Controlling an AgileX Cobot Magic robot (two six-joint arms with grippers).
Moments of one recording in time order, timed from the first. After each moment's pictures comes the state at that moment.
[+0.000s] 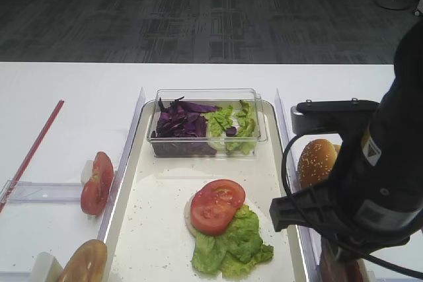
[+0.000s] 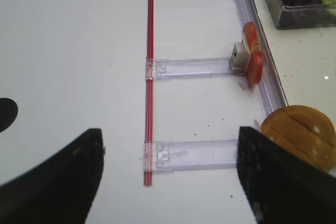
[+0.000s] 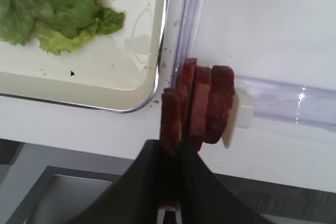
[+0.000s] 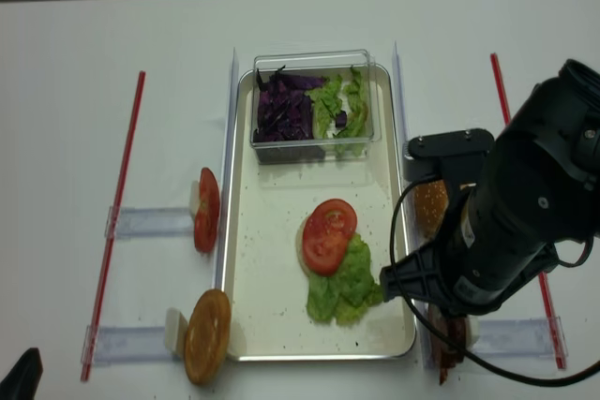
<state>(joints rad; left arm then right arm) 0.00 -0.02 -0.49 0.04 1.19 -0.06 0.74 1.35 -0.81 0.09 1.04 0.56</state>
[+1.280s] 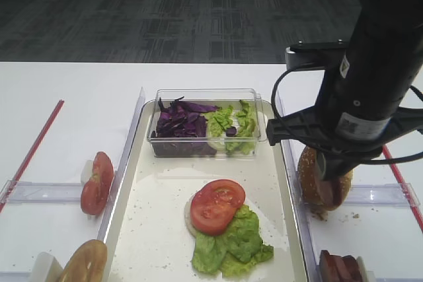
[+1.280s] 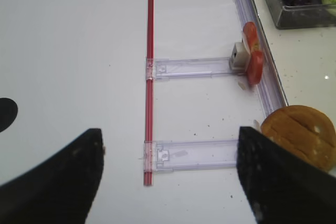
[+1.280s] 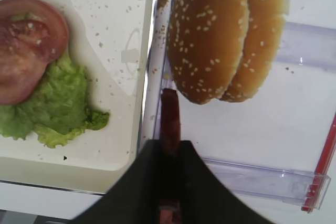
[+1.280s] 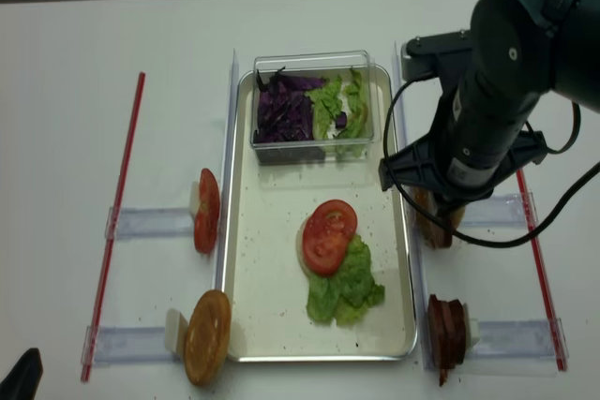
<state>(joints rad) 0.00 -0.02 -0.49 0.04 1.19 -0.06 0.53 1.52 -1.06 0.05 1.08 0.38</state>
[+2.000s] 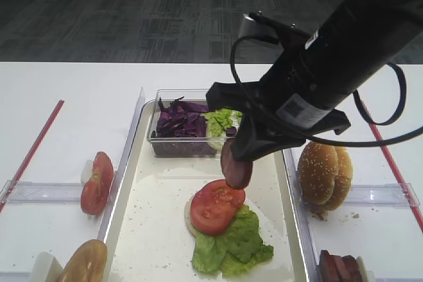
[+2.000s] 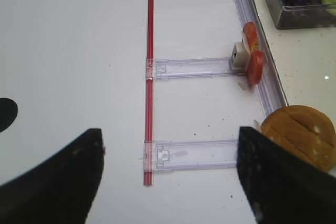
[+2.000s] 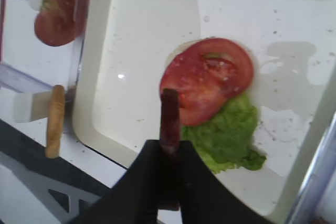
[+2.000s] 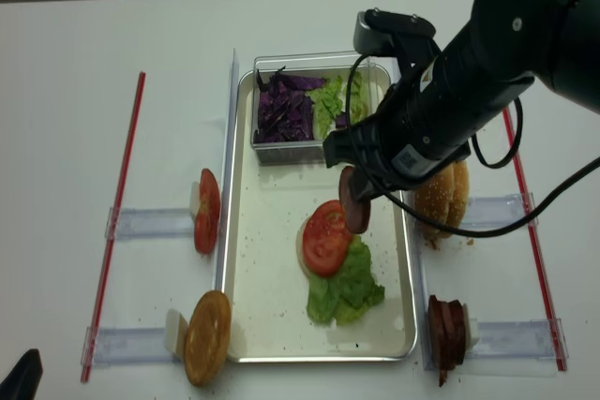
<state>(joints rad) 0.00 -0.02 -0.49 0.04 1.19 -0.06 0.53 1.52 -1.06 0.56 0.87 0.00</state>
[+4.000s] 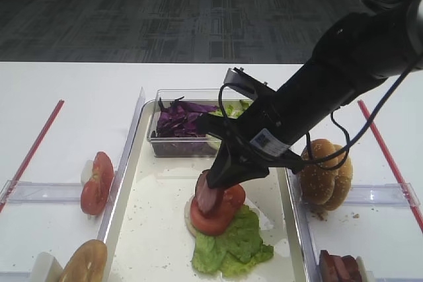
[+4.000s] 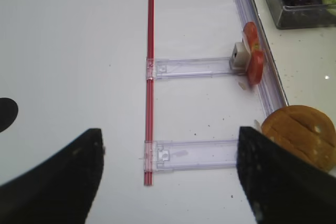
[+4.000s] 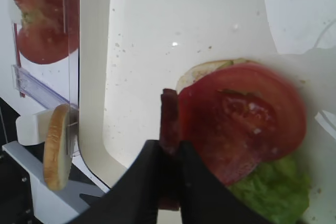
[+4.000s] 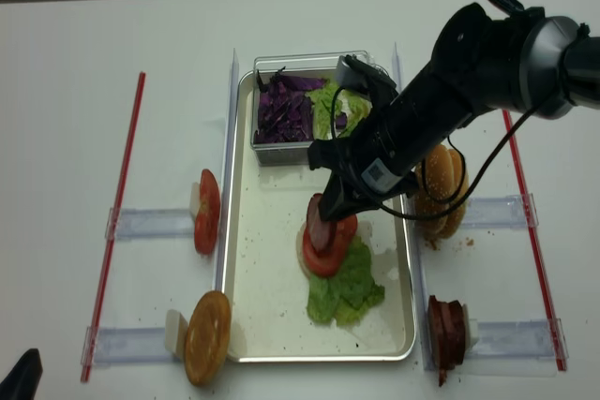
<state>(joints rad) 0.00 -0.02 -0.49 0.04 1.19 -0.06 0.43 1.85 -1.06 0.99 0.86 -0.42</state>
